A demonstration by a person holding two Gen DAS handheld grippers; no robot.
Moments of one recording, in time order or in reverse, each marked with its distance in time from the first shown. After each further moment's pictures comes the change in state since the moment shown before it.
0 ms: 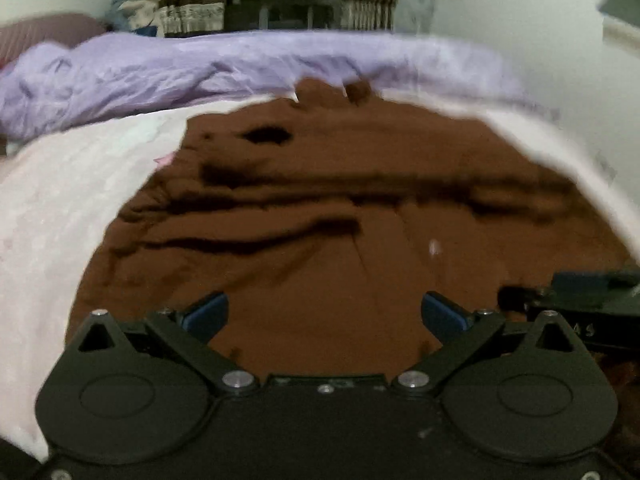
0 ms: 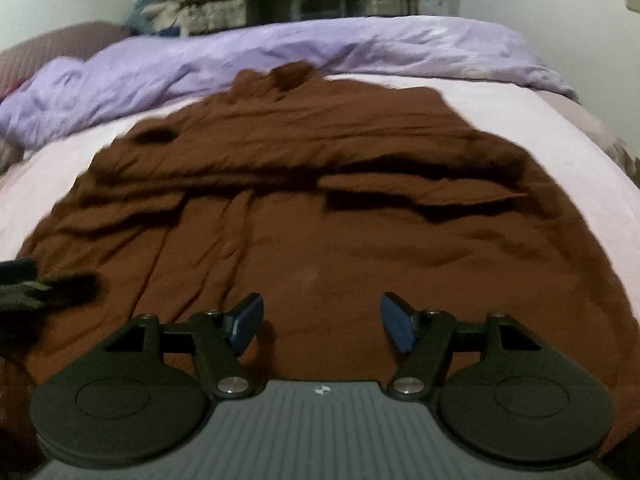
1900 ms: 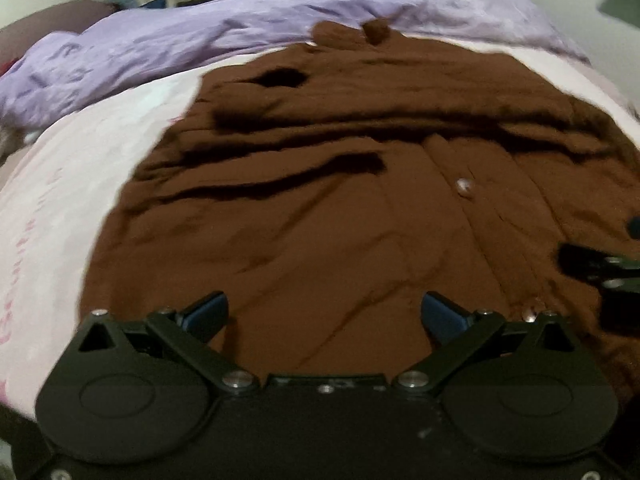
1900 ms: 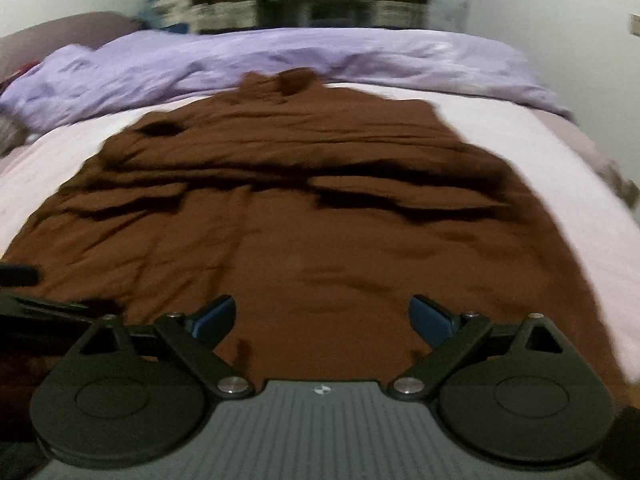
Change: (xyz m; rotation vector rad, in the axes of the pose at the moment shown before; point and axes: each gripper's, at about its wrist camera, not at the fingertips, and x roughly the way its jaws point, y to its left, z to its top) left arm 0.016 -0.009 -0.009 0.040 0.139 0.094; right arm -0.011 -0.003 -0.004 -0.063 -0.024 0.010
